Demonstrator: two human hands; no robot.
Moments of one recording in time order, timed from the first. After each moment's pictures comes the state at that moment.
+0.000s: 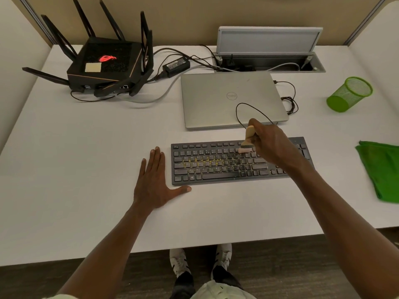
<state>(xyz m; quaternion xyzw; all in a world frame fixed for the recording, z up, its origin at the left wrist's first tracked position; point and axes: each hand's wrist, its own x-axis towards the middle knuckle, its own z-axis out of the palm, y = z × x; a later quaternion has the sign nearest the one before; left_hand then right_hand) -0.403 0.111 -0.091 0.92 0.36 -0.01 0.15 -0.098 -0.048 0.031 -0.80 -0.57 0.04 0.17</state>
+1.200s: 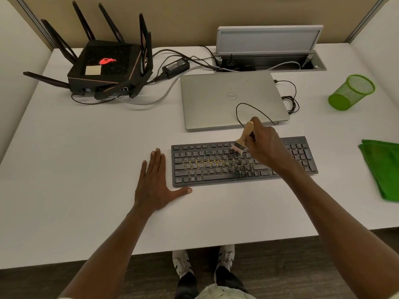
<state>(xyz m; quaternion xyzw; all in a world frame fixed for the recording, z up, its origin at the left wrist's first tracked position) -0.402 0.112 -0.091 0.92 0.36 -0.01 0.15 -0.109 -0.038 0.019 -0.82 -0.53 0.06 0.22</state>
